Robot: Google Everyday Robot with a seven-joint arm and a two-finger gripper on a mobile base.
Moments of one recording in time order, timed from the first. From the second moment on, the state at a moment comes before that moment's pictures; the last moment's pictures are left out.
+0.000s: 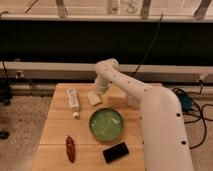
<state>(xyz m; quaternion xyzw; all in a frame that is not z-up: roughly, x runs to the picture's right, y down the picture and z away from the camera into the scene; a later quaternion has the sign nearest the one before) -0.017 0.056 0.951 -0.30 -0.22 -0.26 0.89</state>
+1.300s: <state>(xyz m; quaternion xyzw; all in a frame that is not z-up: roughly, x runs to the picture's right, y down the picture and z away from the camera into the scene) -0.023 0.036 0.976 -0.33 -0.23 -0.28 0.87</state>
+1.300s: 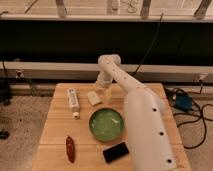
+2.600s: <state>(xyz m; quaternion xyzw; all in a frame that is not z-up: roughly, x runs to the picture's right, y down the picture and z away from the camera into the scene) -0.021 0.035 0.994 -0.33 -0.24 -0.29 0.87</state>
